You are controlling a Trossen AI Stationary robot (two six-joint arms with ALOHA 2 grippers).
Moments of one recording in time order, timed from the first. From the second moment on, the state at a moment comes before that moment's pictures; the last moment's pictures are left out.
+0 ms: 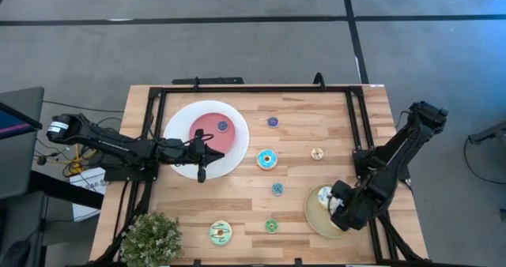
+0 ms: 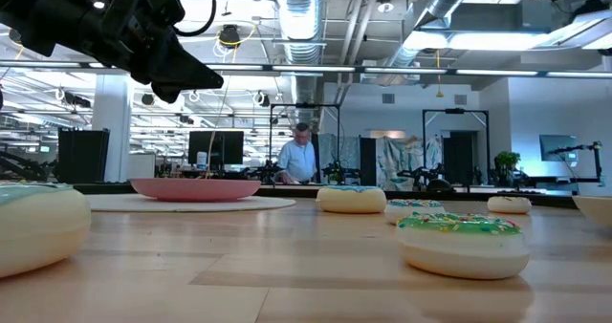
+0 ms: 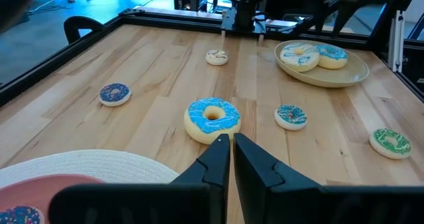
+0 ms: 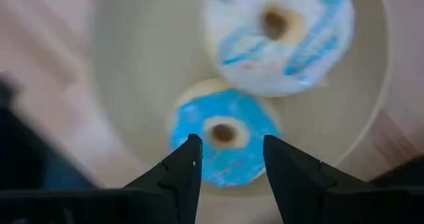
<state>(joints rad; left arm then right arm) -0.12 1.02 0.30 0.46 -0.25 -0.14 0.91 1.30 0.81 -0.88 0.00 1.60</state>
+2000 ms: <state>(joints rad) -0.22 1.62 0.88 0.38 -0.30 -0.06 -0.18 0.77 0.26 -0.12 -0.02 0.26</state>
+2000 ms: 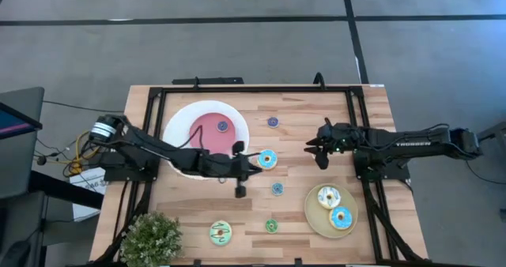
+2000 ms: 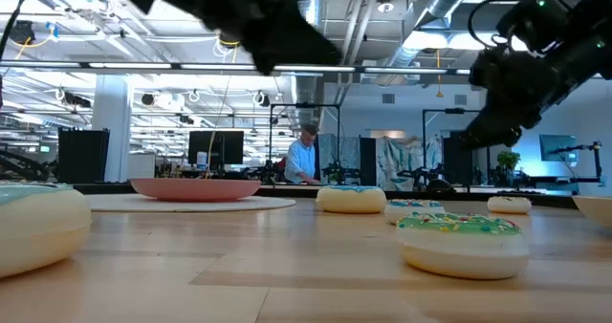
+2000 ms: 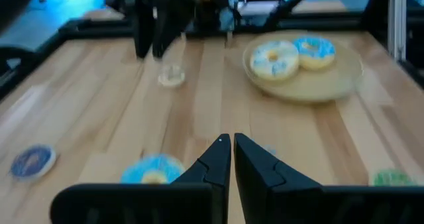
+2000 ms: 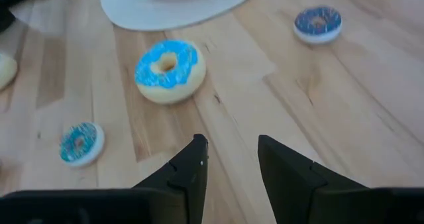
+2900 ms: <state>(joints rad) 0.24 2.15 1.70 -0.37 -0.22 -0.17 -0.18 0.77 0.23 -0.13 -0.08 0.23</state>
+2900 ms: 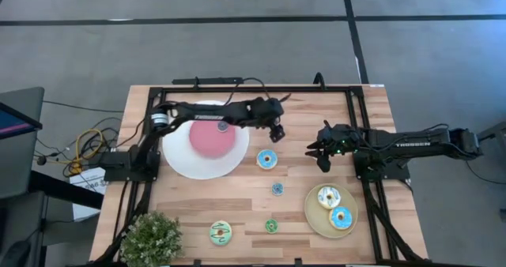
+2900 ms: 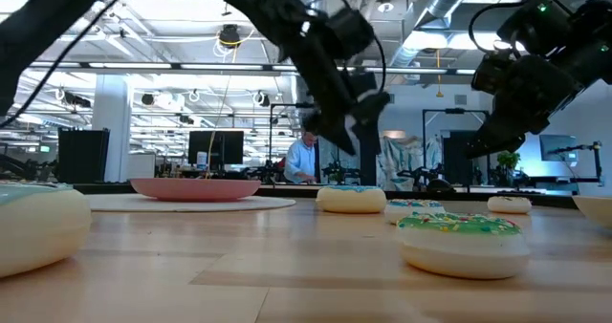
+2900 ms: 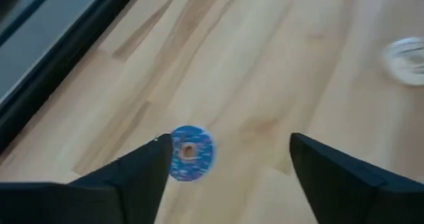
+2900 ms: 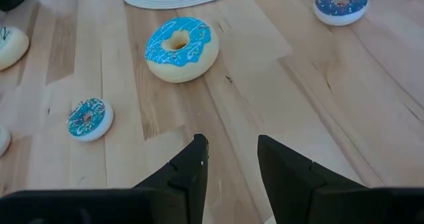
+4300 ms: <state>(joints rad) 0.26 2.30 1.76 -0.41 -0.36 -0.52 -0.18 0.77 0.24 -0.12 -0.08 0.22</state>
